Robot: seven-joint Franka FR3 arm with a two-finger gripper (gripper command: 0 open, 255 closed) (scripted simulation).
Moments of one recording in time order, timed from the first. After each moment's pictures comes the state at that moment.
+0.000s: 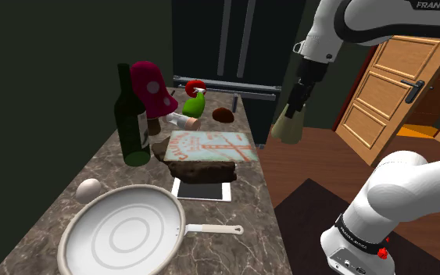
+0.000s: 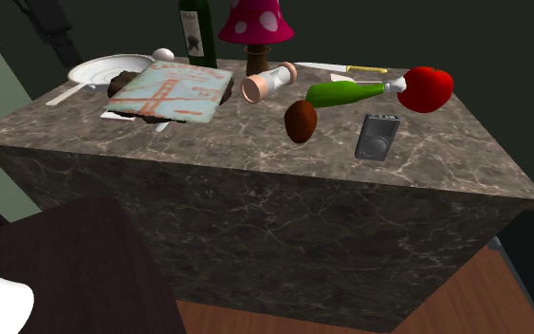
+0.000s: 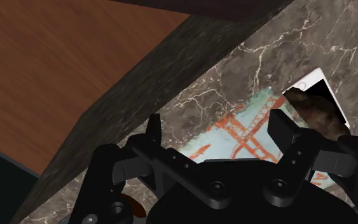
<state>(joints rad) 0.02 -0.82 0.05 -2.45 0.12 1.67 -0.15</state>
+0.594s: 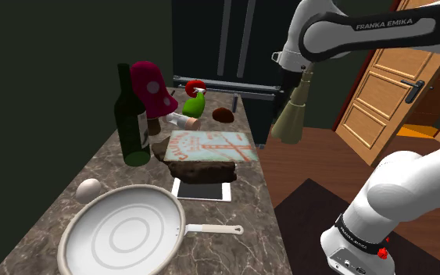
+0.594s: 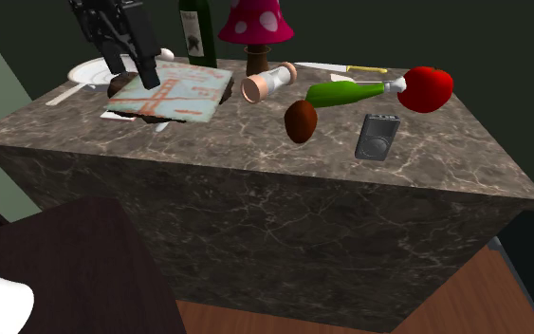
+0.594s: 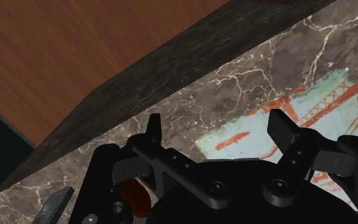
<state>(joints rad) 0.01 -0.61 0.03 -2.43 0.01 1.87 -0.31</state>
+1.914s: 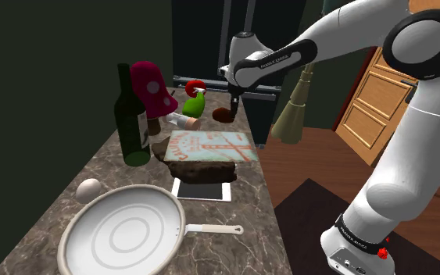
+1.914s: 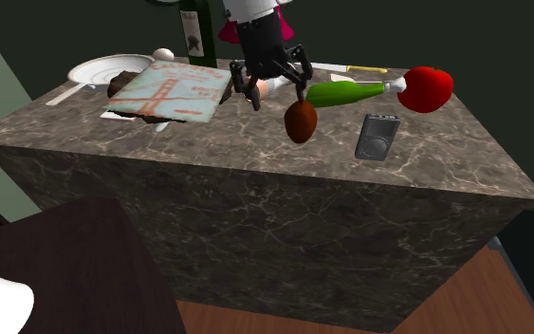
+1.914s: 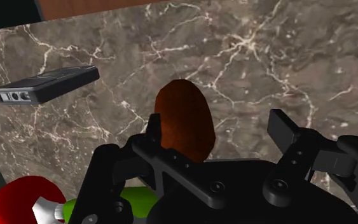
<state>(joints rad) 0.00 0.11 0.04 -2.00 -0.31 2.26 -0.56</state>
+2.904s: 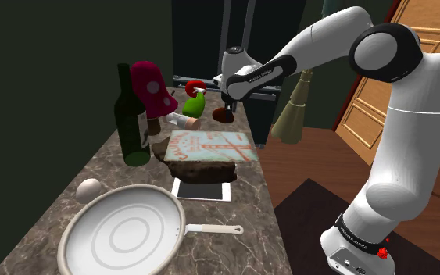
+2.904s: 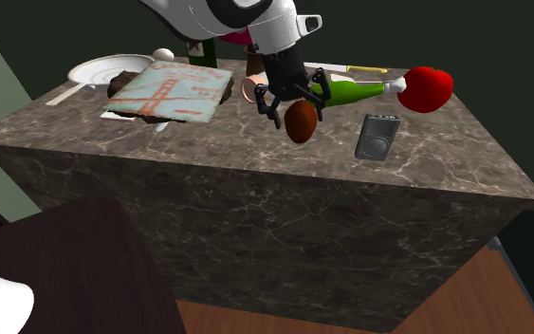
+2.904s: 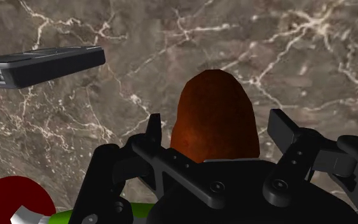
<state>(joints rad) 0.00 0.29 0.02 -1.90 -0.37 2.36 -0.58</state>
